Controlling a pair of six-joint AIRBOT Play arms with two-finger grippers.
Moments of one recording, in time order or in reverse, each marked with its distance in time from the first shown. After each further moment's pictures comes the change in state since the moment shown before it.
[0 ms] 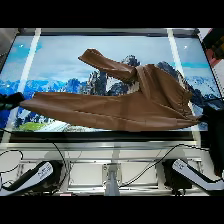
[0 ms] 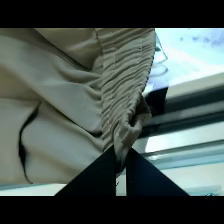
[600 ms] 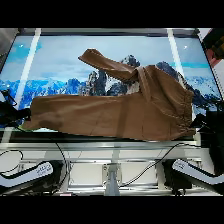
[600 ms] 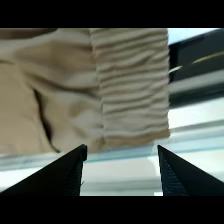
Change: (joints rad) left arm 0.000 -0.171 0.001 0.163 -0.259 -0.007; right arm 0.000 -0.096 -0.074 -0.056 -0.011 0.010
